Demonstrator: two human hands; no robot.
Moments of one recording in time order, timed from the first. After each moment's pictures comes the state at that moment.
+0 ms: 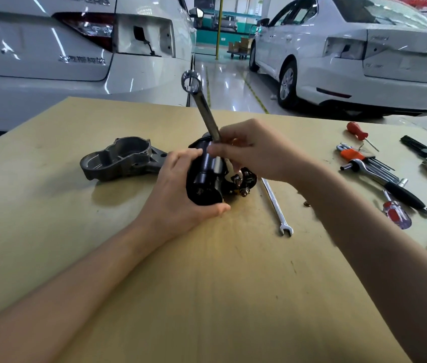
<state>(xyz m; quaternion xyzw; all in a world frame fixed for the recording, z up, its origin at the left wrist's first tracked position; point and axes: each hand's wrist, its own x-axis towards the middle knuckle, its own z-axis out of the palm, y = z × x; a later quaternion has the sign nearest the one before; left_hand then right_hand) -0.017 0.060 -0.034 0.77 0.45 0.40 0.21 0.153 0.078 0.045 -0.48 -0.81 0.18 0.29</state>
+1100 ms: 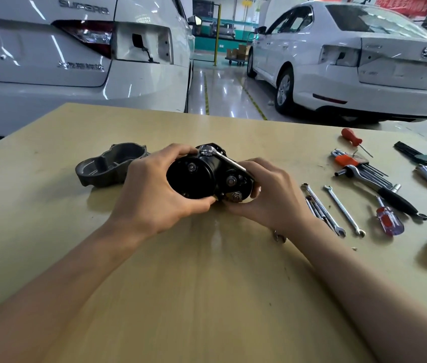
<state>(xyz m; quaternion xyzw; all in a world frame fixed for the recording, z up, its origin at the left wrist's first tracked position) -0.025 0.049 -0.004 0.74 0.42 0.50 0.12 0.185 0.051 -0.019 -0.52 -0.77 -0.02 0.37</state>
